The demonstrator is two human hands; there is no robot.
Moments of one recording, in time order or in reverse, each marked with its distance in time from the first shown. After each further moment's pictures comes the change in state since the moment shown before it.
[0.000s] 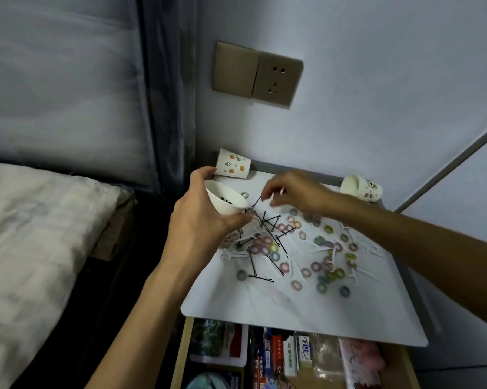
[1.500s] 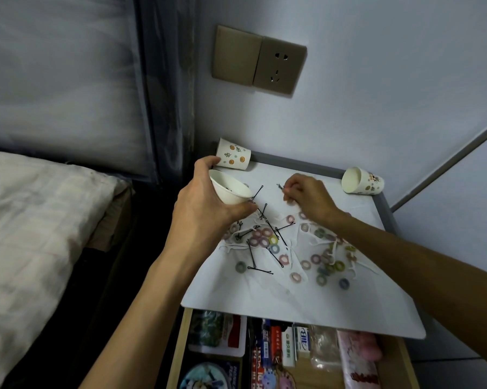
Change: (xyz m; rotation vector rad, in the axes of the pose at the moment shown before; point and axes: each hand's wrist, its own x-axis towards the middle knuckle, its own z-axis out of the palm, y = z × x) left_hand 0.002 0.002 0.006 0.000 0.000 -0.016; right_hand -0.017 0.033 0.045 0.394 0.366 0.360
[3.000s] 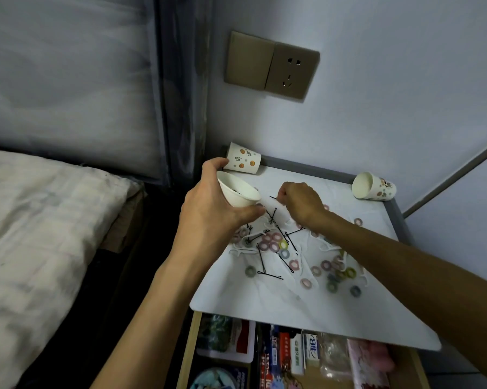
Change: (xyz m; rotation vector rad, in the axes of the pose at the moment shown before) left_hand 0.001 -0.001 -0.008 -0.019 0.009 0.020; right_hand 0.030 -0.004 0.039 -0.580 -0.078 -0.013
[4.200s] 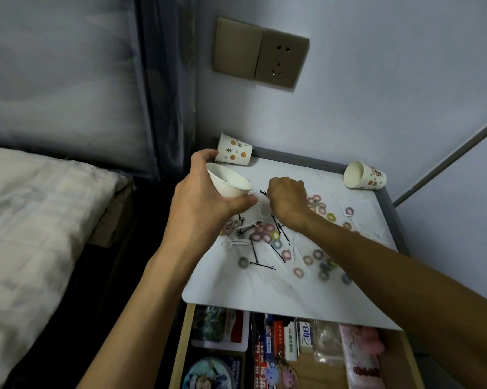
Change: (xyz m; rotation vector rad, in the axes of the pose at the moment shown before) left_hand 0.000 0.001 0.001 -0.020 -0.002 -0.018; right_hand -0.024 -0.036 -0.003 -0.325 0.061 0.025
